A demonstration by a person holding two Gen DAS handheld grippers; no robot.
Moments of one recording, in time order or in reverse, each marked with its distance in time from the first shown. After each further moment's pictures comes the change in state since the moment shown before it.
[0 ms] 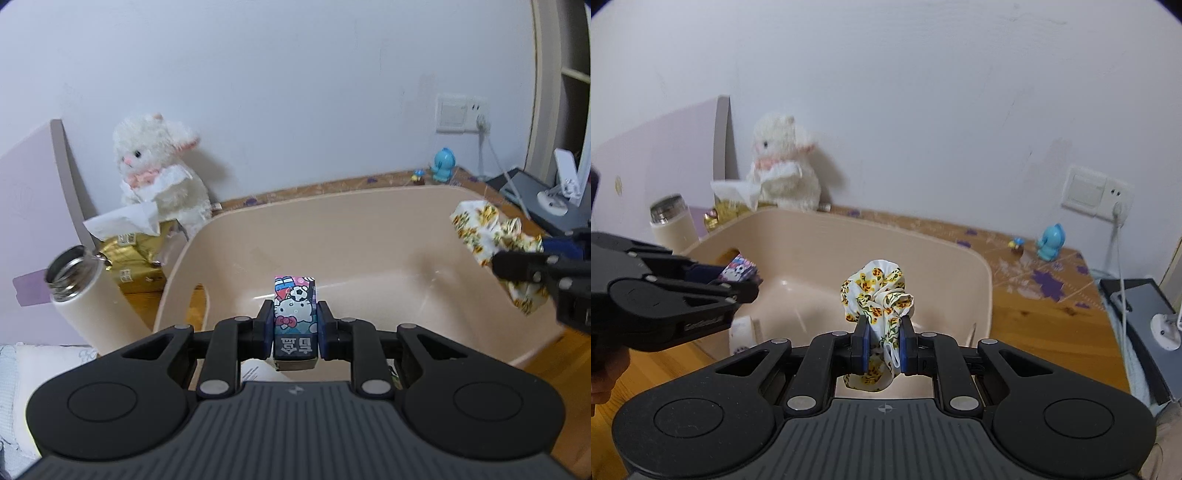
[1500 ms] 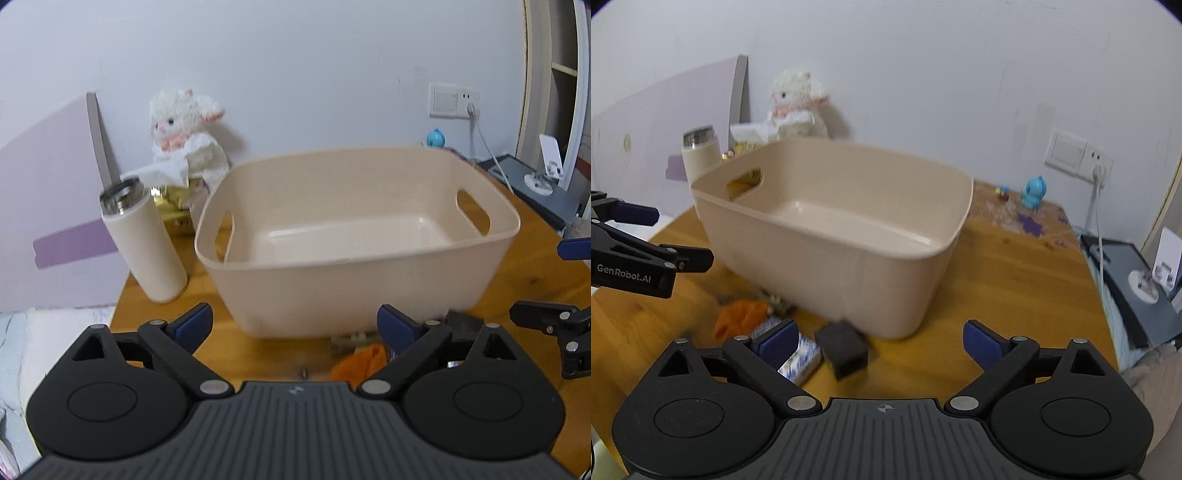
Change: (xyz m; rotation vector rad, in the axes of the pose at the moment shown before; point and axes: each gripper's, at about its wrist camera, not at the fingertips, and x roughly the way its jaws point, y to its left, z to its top) left arm -0.078 0.005 -0.071 -0.029 0.024 0.008; right arm -0.063 0.017 -0.083 -0.042 0.087 -0.034
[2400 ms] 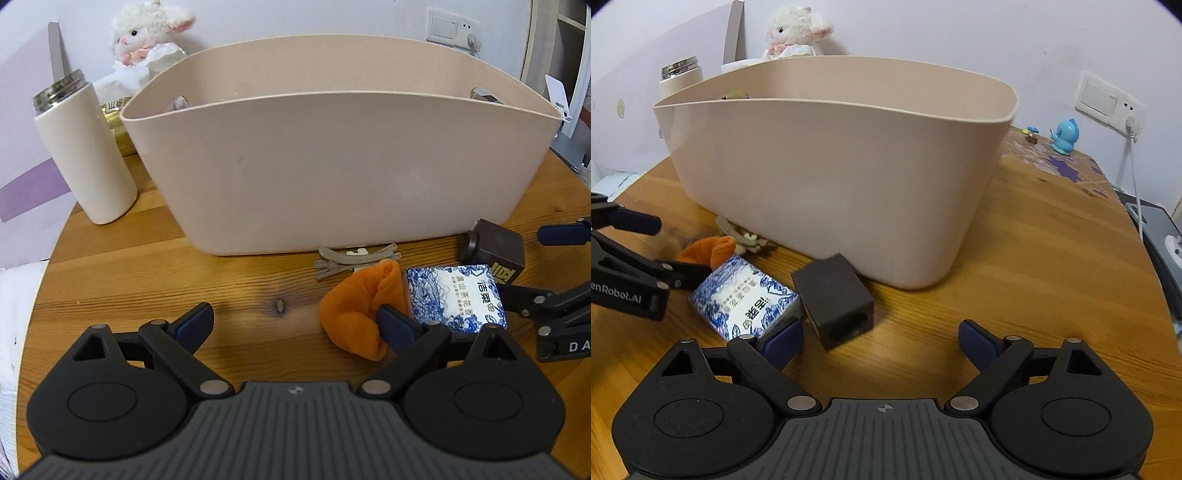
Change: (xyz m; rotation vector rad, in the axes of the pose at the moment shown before) left arm 0.079 -0.003 -0.048 0.001 0.179 -0.071; right arm 0.083 0.005 -0.029 0.000 0.108 0.032
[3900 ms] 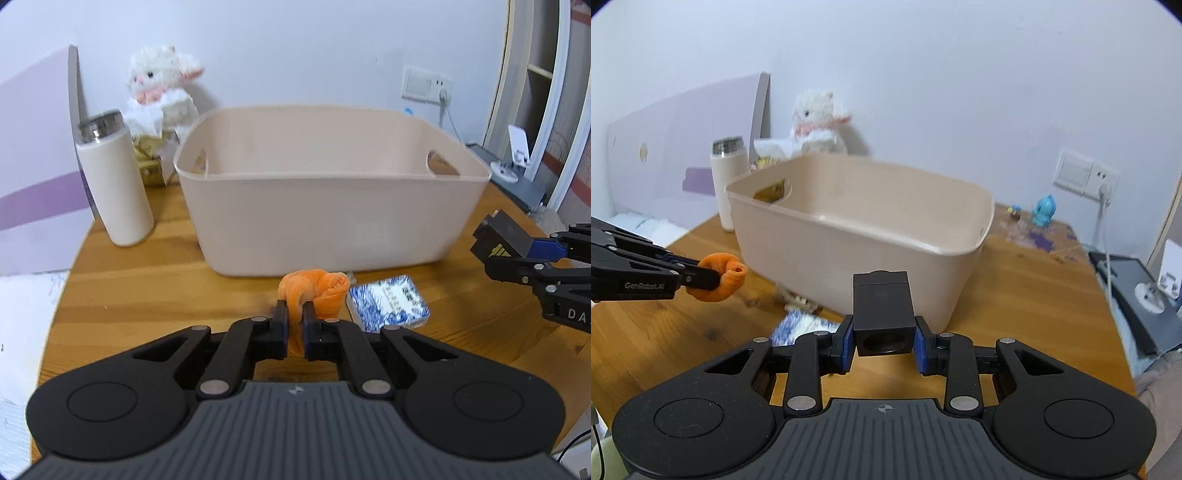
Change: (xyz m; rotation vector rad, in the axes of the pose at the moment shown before) left arm -0.082 0.018 -0.011 -0.030 -0.153 -0.091; right arm -0.109 0.023 0.002 -0.013 -0.221 -0.025
